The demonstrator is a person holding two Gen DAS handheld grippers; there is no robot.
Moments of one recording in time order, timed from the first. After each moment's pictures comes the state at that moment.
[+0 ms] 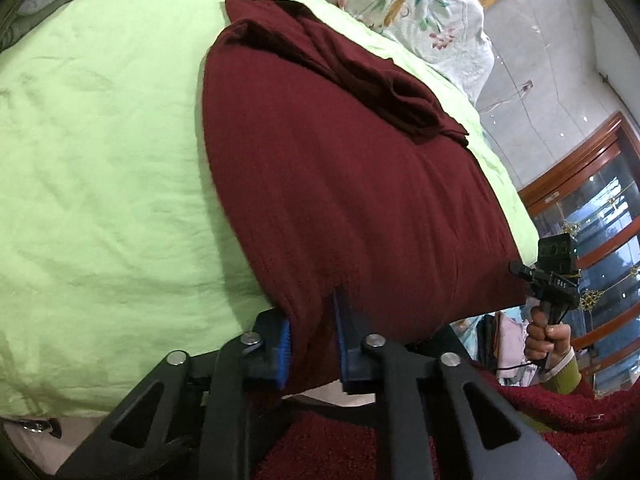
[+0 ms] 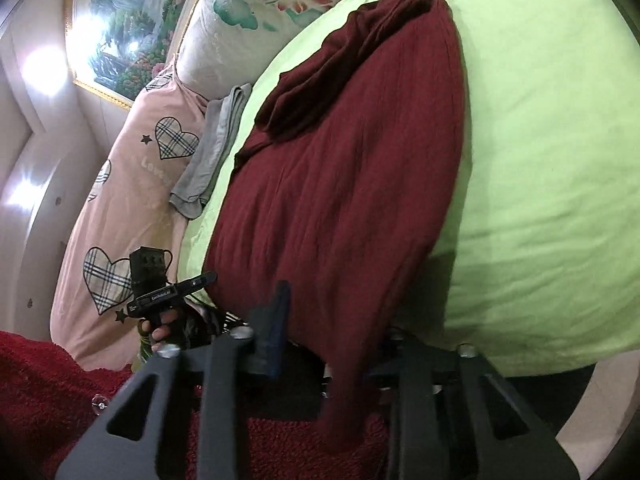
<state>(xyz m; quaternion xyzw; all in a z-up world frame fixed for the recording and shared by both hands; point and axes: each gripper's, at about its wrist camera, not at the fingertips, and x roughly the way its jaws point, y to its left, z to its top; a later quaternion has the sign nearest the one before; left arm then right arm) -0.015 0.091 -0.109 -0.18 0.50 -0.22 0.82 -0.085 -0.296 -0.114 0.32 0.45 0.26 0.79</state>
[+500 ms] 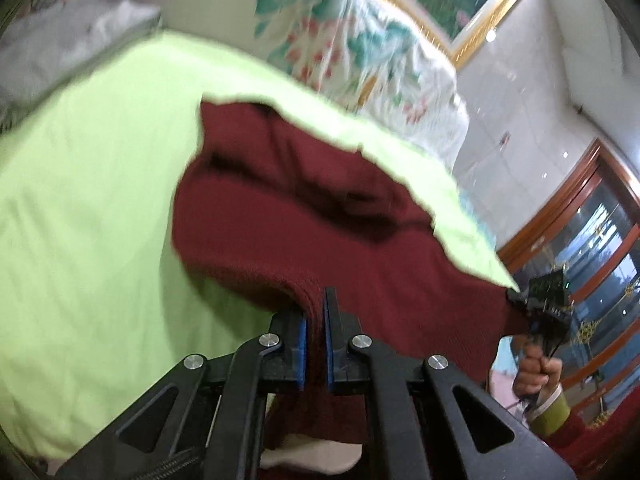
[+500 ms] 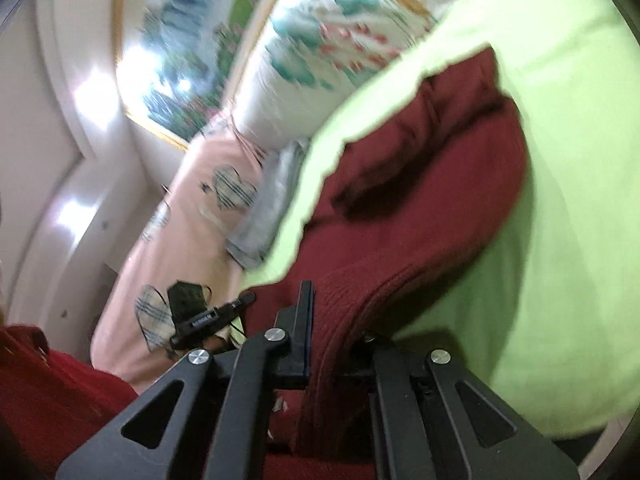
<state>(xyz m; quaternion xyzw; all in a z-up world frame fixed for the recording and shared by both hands) 0.001 0.090 -0.028 -0.21 0.36 -0.22 0.88 -0.066 -0.315 -0.051 0.37 0.33 0.32 0.81</state>
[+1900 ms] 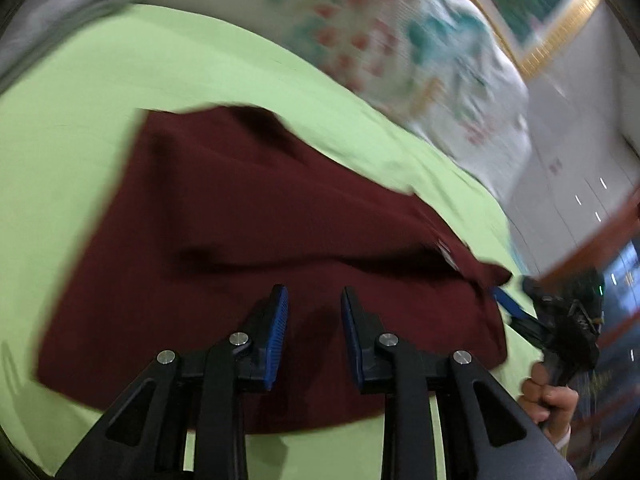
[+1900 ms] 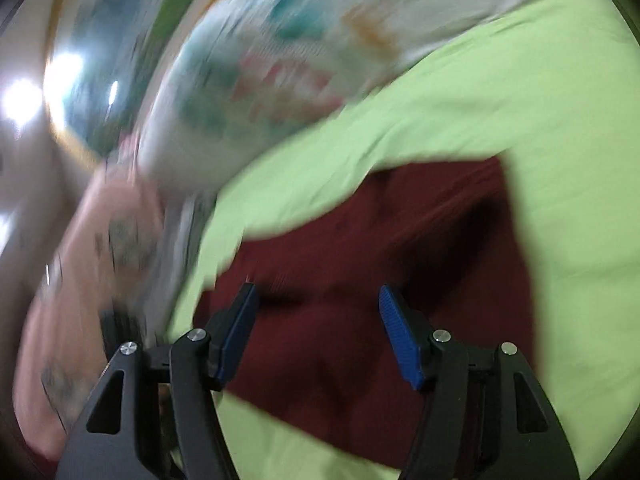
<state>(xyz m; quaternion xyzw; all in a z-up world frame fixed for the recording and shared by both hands) 0.225 0.013 -0.063 -0.22 0.42 -0.17 0.86 0.147 -0.288 -0.046 0.27 0.39 0.20 0.86</state>
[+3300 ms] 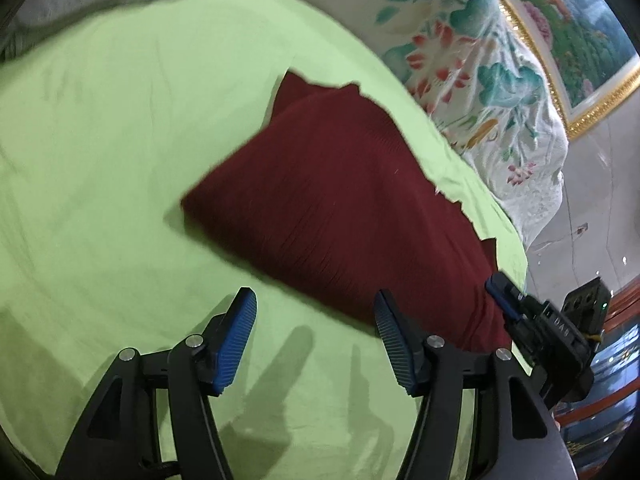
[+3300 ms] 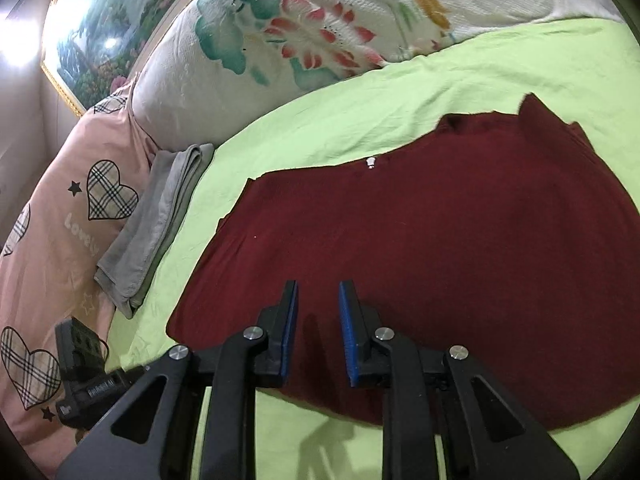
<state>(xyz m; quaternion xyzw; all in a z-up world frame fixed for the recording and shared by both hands) 0.124 0.084 -0.094 -0.33 0.43 -0.06 0.83 0.140 -0.193 -0.050 0.22 0.40 0.16 0.88</state>
